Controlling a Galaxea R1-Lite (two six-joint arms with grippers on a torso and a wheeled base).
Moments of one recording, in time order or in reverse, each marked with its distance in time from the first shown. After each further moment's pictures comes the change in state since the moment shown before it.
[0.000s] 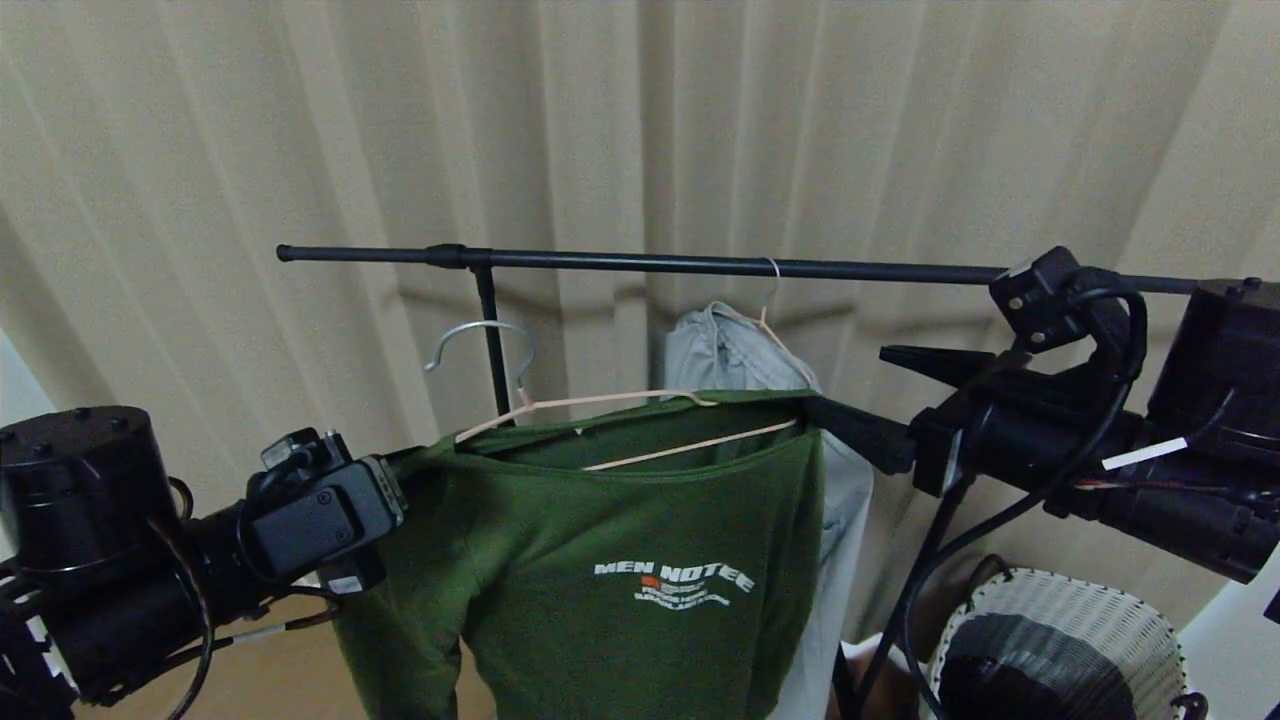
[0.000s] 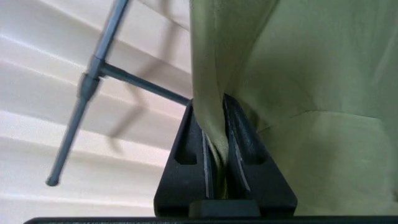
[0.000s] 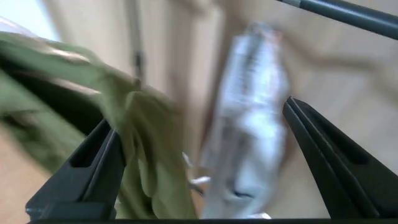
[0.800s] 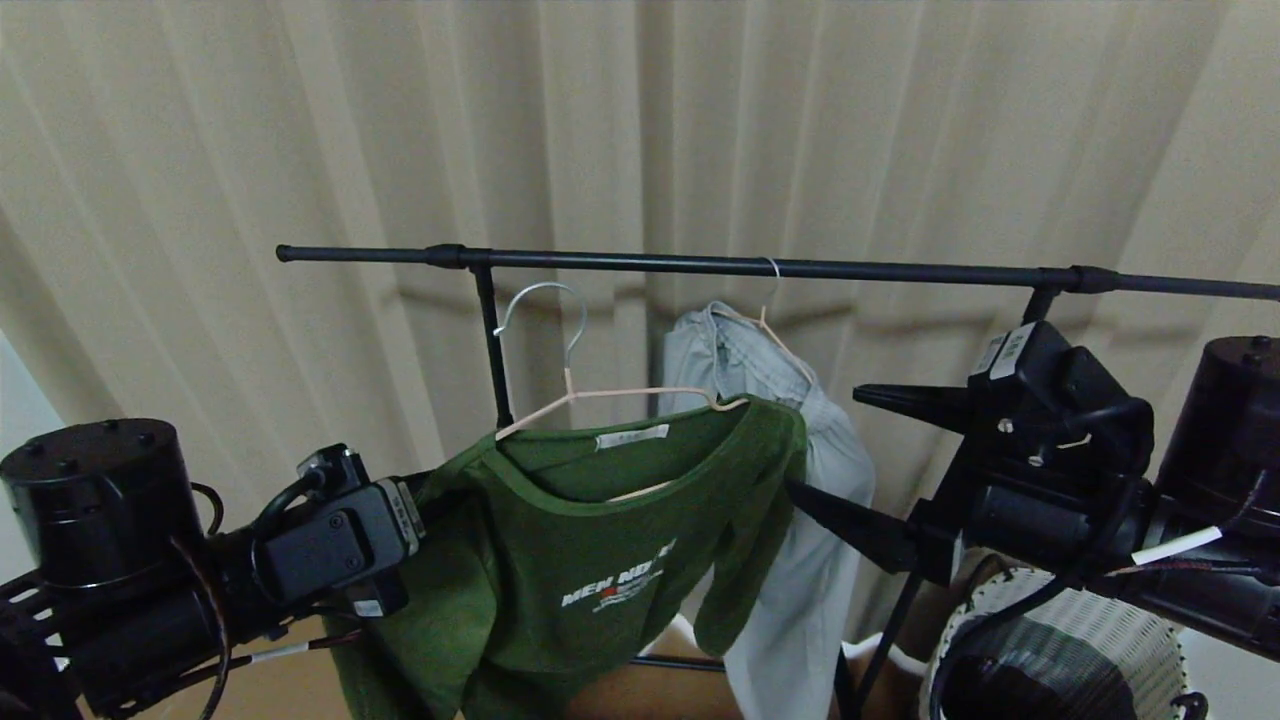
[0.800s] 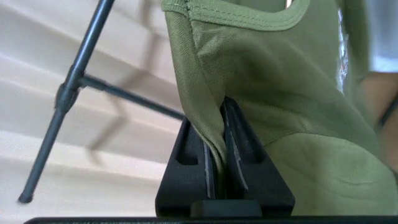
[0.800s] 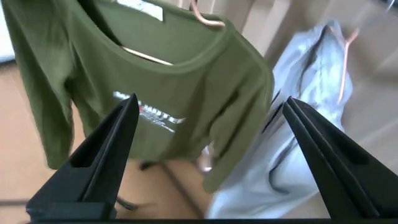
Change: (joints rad) left arm -0.066 0.012 0.012 -0.022 -0.073 -0.043; right arm 0.105 -0.042 0.113 -0.030 0.037 -0.232
